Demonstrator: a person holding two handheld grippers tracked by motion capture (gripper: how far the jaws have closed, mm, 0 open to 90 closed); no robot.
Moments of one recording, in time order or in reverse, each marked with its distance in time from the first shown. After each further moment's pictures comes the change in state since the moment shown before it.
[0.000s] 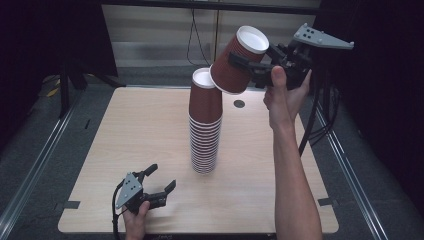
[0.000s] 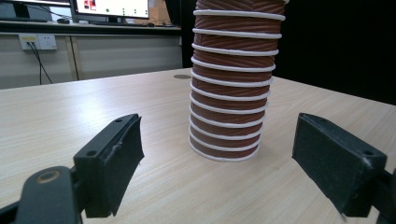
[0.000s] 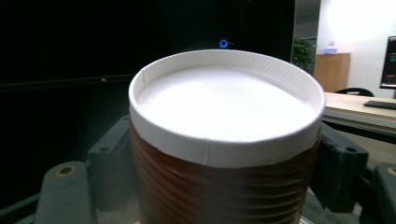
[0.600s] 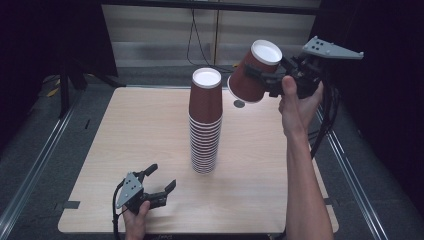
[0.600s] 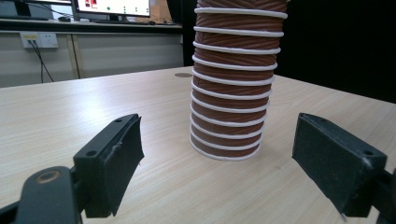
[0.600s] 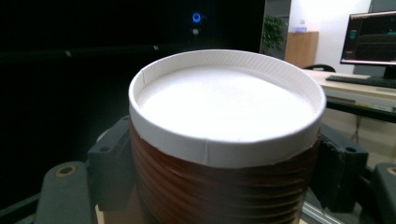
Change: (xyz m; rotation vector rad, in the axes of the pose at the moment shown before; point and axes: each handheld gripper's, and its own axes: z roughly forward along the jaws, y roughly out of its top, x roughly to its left) left arm 0.000 0.000 0.001 0.012 0.001 0.003; right arm -0.016 -0.016 -0.026 0.097 -0.111 -0.019
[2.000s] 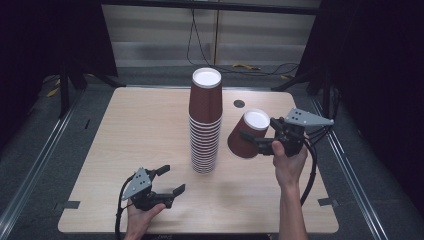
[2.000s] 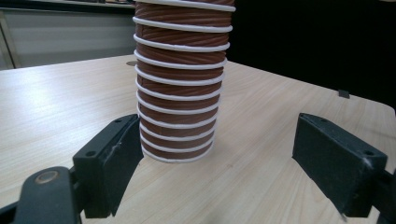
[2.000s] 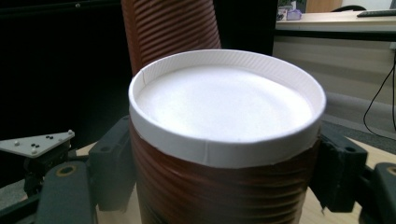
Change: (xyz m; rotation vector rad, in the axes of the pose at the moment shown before) left arm -0.008 0.015 0.016 0.075 -0.188 -0.015; right arm 0.020 -0.131 -0.028 0.142 0.048 0.084
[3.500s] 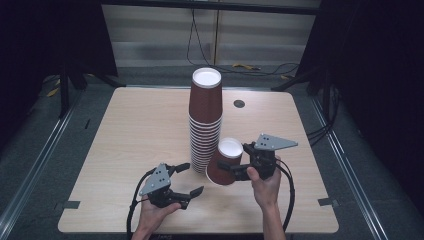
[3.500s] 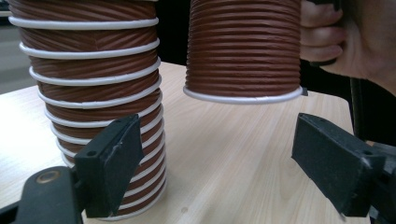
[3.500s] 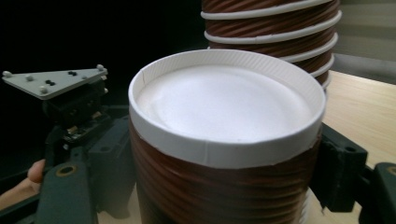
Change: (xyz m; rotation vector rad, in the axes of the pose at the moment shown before) left arm -0.026 0.031 0.032 0.021 -0.157 0.070; right arm 0.034 -0.063 0.037 0.090 0.142 0.035
